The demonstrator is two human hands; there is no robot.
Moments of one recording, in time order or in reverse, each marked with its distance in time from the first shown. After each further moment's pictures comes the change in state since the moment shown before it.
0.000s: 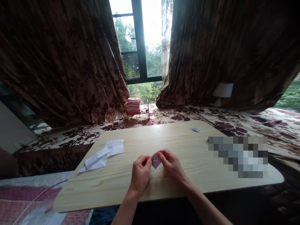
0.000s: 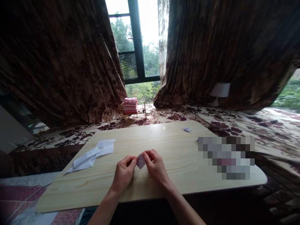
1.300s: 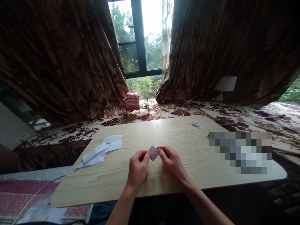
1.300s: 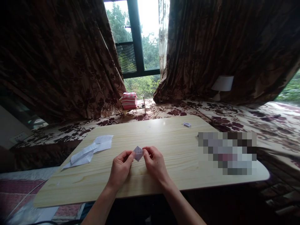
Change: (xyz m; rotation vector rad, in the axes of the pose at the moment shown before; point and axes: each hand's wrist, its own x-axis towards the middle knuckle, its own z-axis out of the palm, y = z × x) left_hand 0.004 -0.014 0.005 -0.029 0.050 -0.034; right_hand -0.003 0.017 -0.001 -0.026 0.076 0.022
